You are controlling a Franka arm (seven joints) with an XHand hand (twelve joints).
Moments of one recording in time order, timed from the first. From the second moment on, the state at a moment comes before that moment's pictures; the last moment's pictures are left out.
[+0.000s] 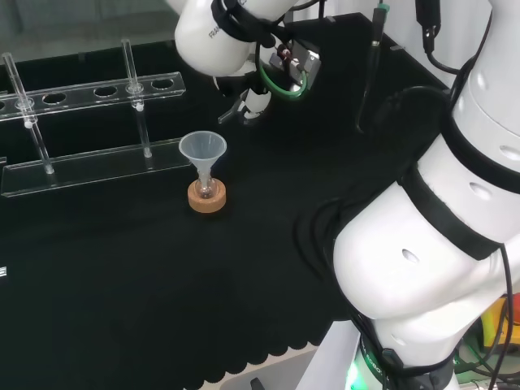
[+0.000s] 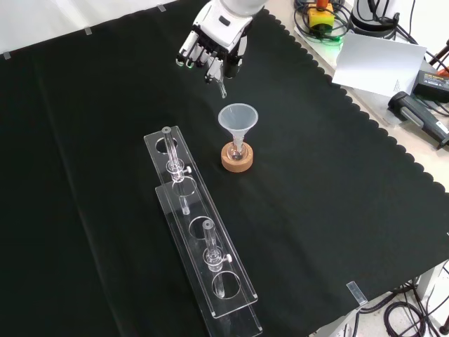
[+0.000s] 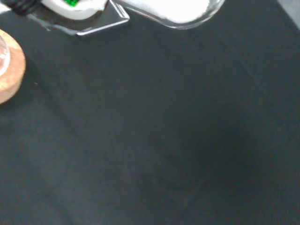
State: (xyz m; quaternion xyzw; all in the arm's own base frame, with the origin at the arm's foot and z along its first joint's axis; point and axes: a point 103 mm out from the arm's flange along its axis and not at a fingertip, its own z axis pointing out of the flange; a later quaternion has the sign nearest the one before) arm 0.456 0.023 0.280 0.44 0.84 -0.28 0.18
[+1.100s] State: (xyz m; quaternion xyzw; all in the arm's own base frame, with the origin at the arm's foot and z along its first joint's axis) arm 0.453 0.067 0.296 0.39 0.81 -0.36 0.25
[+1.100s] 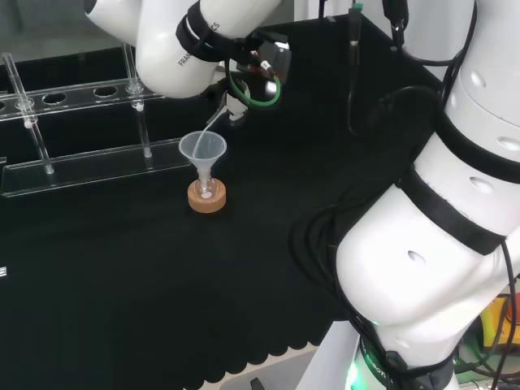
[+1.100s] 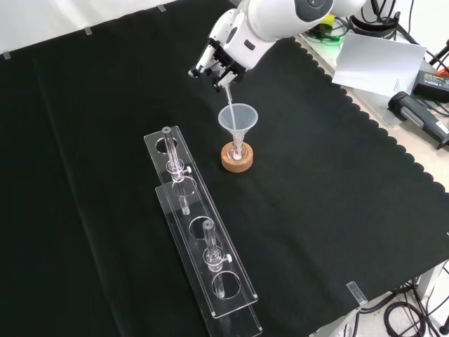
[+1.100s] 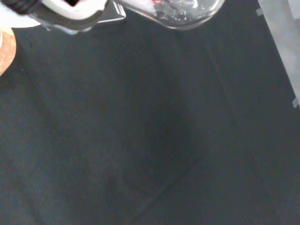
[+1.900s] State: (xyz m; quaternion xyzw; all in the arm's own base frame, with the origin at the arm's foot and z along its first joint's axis) arm 0.454 0.060 0.296 0.37 0.81 -0.38 0.24
